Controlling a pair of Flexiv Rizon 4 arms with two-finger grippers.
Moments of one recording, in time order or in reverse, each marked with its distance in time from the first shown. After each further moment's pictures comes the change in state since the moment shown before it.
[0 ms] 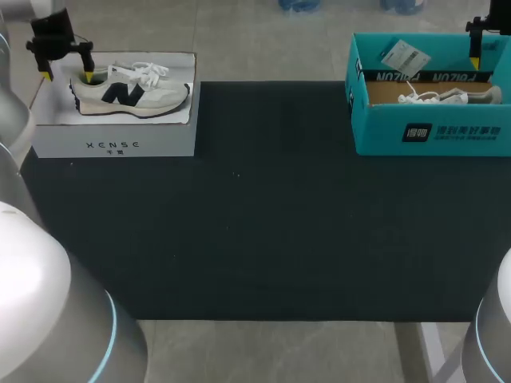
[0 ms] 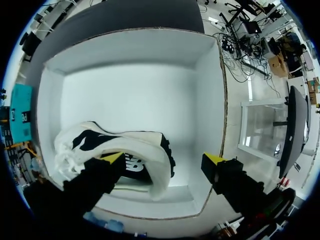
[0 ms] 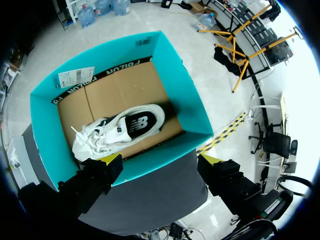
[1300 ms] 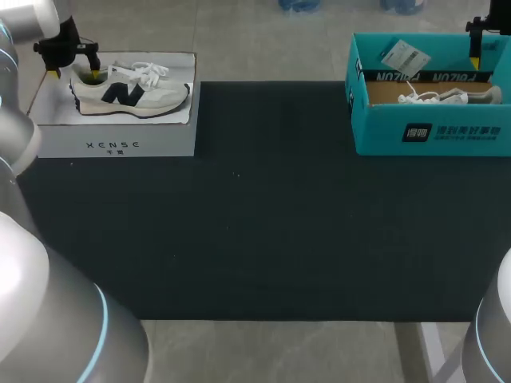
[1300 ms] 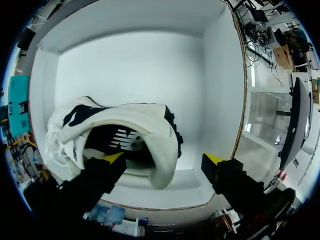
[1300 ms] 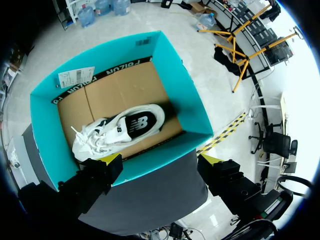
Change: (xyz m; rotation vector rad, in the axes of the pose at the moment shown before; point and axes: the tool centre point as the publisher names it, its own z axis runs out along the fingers) left arm -0.006 0.039 0.016 -0.163 -0.016 -0.003; right arm 0.000 0.000 0.000 0.000 0.000 0.000
